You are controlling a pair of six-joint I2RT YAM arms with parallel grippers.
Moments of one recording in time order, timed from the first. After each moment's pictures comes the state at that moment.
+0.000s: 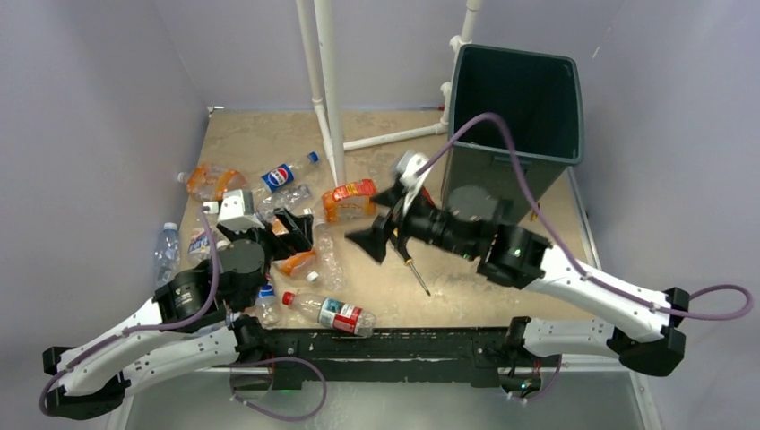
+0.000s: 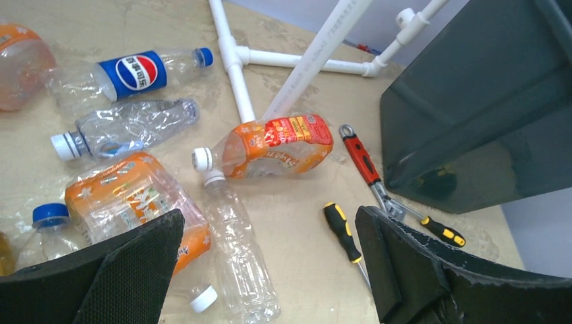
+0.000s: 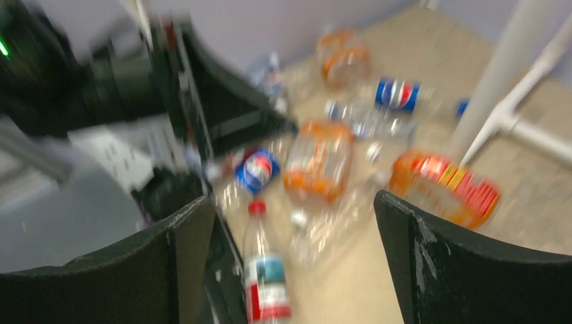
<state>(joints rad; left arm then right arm) -1.08 0.55 0.86 -0.62 -0.91 -0.70 1.06 1.10 1.30 -0.19 0.03 0.15</state>
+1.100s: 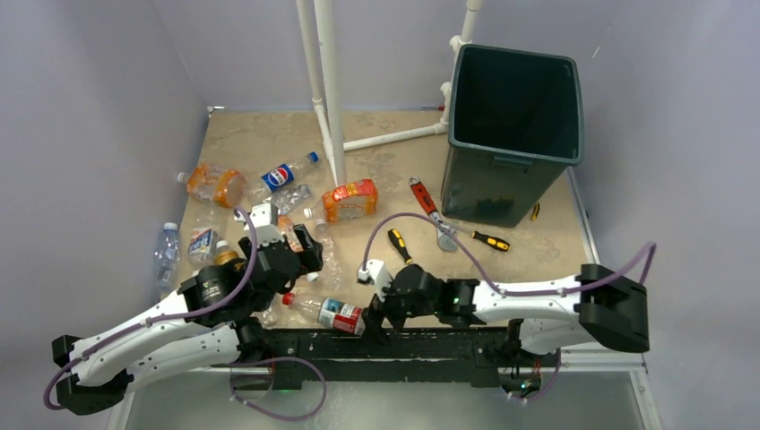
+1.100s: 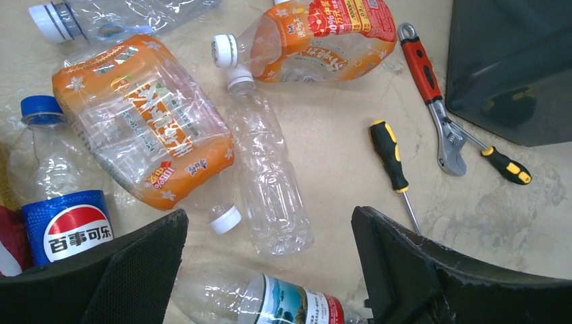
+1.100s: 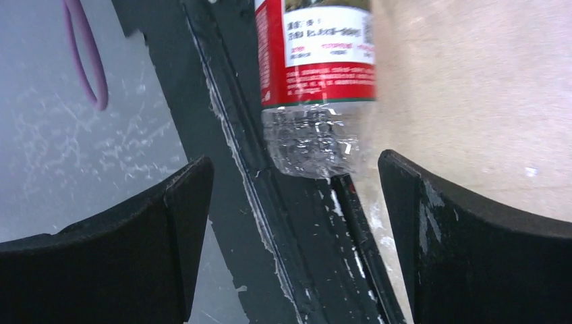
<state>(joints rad) -1.08 0.65 0.79 -0.88 -0.79 -0.99 1.26 1.24 0.54 0.13 -0.15 0.36</state>
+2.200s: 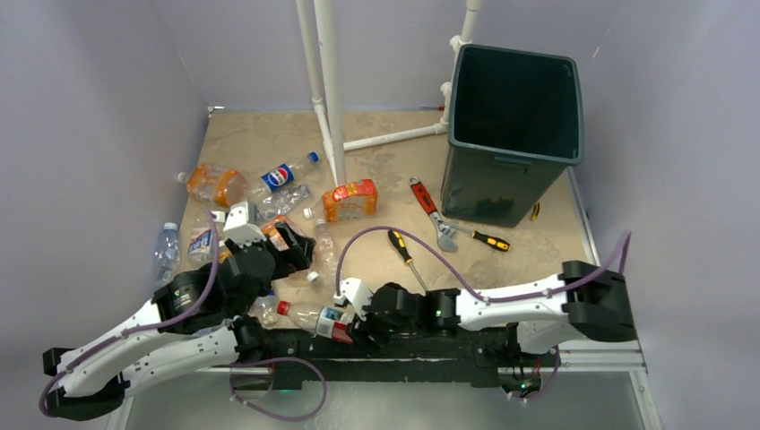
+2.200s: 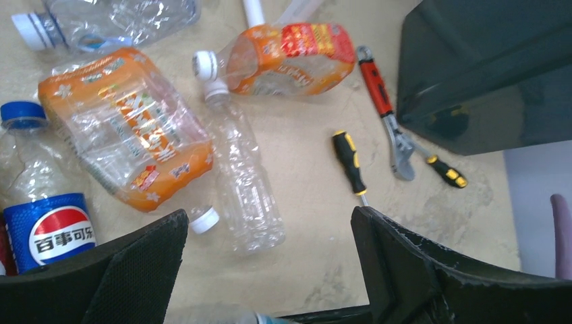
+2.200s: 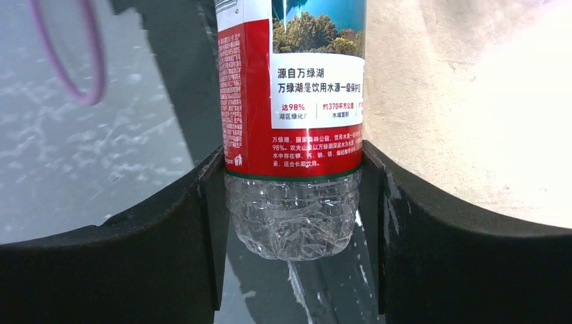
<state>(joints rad) -1.08 0.55 0.82 -0.91 -0.76 -1.01 1.45 1.43 0.70 0.05 0.04 0.28</state>
